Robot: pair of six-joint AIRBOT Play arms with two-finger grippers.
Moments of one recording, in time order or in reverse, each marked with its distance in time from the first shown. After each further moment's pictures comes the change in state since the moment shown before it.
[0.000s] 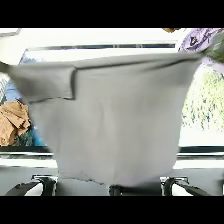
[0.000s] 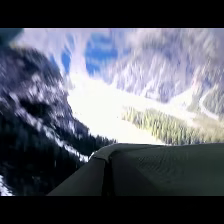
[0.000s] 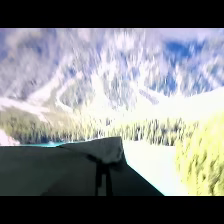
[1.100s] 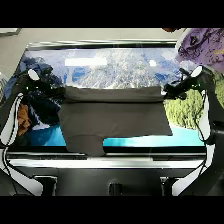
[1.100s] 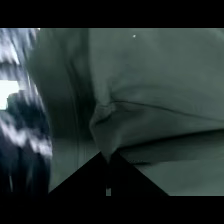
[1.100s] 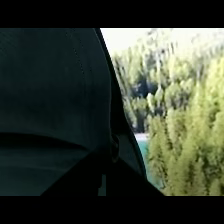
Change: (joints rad) left arm -0.054 -0.749 0.093 -0.040 -0.009 0.043; right arm 0.001 -0.624 -0.069 -0.056 -0.040 0.026
